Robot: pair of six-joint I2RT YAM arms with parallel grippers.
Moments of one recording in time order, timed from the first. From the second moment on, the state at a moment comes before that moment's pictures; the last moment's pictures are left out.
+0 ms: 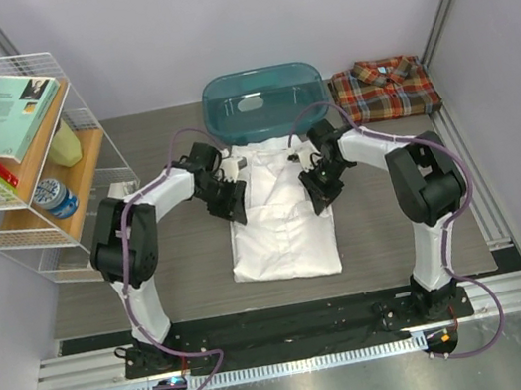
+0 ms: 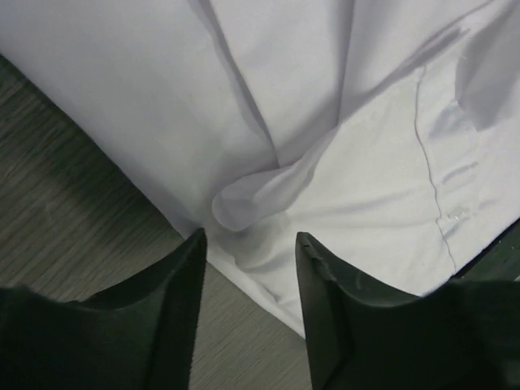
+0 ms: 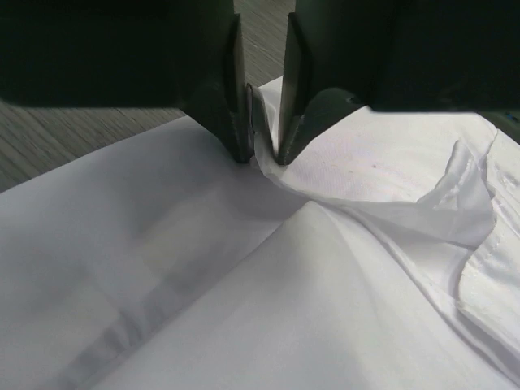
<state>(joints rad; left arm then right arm) -0.40 1.93 1.29 -0.63 0.45 0.07 0.36 1.95 1.31 -0.77 -0.39 -0.19</state>
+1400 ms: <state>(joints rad) -0.34 1.55 0.66 -0.30 0.92 -0.53 0.58 2.01 1.35 -0.66 -0.63 -0.05</state>
